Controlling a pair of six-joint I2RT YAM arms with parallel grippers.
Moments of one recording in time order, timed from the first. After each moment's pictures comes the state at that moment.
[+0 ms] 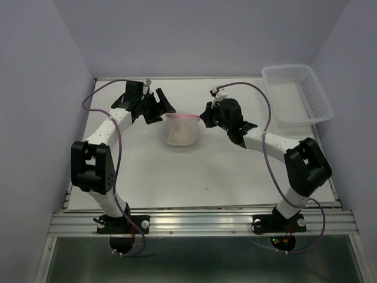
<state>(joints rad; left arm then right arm) -0.19 1.67 1.30 -0.39 0.45 -0.64 0.59 1.69 1.08 0.29 -0.06 0.27</state>
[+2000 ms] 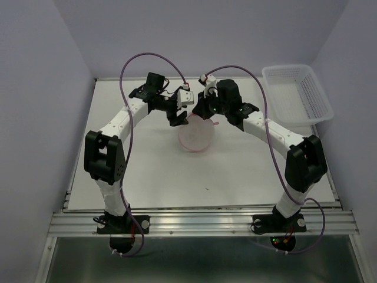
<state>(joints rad) -0.35 1.82 1.59 -0.63 0.82 0.93 0.56 1.74 1.43 -0.11 -0.34 0.10</state>
